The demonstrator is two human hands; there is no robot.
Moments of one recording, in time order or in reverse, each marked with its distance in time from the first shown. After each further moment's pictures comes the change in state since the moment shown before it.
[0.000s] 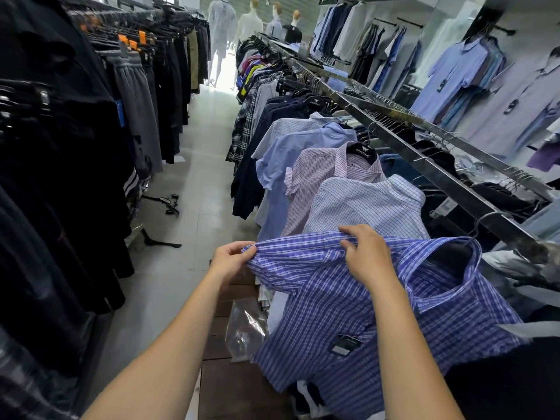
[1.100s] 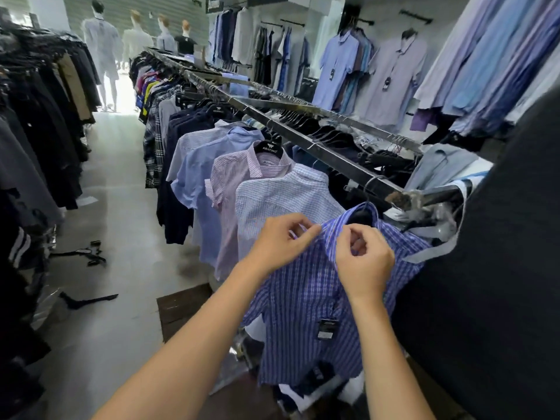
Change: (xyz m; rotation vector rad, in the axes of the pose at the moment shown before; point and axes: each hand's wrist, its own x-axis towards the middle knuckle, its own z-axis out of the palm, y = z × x) left_hand -0.087 0.095 0.220 0.596 -0.493 0.815; right_hand -0.068 0.068 -0.043 0.290 0.931 0.047
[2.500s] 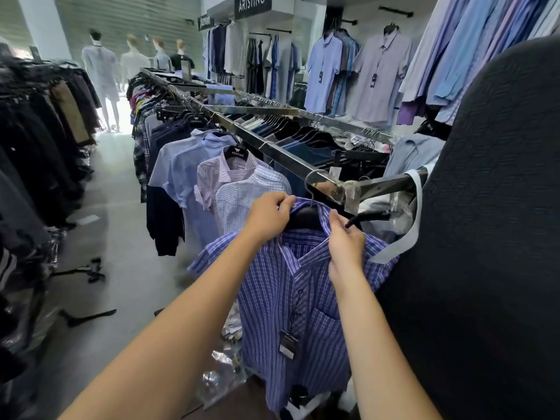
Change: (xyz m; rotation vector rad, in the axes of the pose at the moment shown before) left_hand 0.071 0.041 0.066 0.177 0.012 -0.197; right_hand 0.065 0.076 -0.007 0.666 -0.132 0.813
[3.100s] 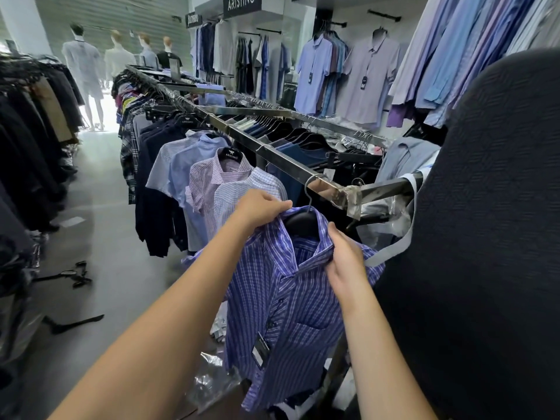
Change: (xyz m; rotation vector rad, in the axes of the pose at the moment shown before) left_hand 0.017 0.006 -0.032 -0.060 -0.159 -0.295; right_hand -0.013 0.003 -0.010 0.171 -0.156 0.220
